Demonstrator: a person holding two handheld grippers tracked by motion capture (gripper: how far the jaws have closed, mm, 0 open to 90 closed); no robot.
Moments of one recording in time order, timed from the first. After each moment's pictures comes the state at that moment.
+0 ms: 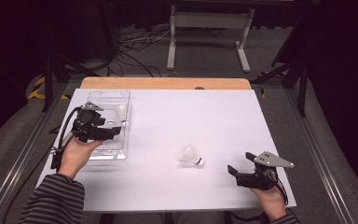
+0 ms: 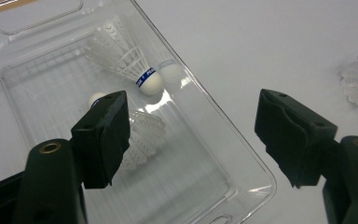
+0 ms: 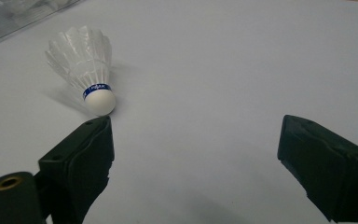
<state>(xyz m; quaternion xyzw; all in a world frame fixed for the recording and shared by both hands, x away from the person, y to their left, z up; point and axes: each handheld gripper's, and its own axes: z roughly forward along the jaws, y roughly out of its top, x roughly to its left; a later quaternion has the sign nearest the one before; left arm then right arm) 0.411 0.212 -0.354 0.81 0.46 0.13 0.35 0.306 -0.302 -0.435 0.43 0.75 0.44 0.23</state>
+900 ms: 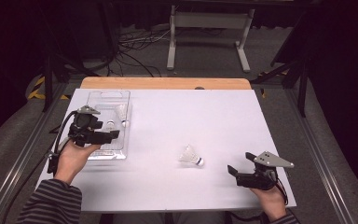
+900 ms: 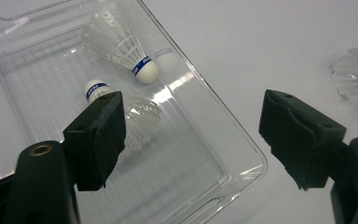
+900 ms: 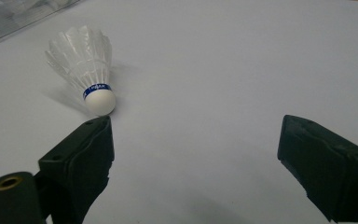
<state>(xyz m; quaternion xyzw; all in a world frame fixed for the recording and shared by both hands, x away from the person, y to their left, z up) 0.401 0.219 -0.356 0.80 0.47 0.13 0.35 0.306 -0.302 -0.435 0.43 0.75 0.44 0.23</state>
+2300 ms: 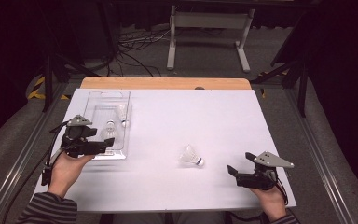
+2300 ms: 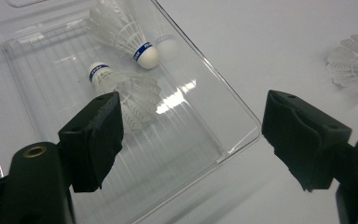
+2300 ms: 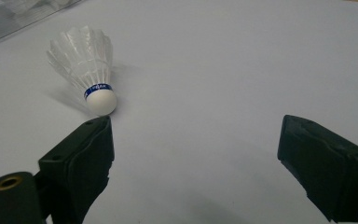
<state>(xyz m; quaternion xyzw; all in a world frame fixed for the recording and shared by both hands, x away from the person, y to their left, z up) 0.373 0.233 -0.366 0.79 0.46 0.14 0.37 0.305 -0.302 -0.435 0.43 0.75 0.44 0.23</state>
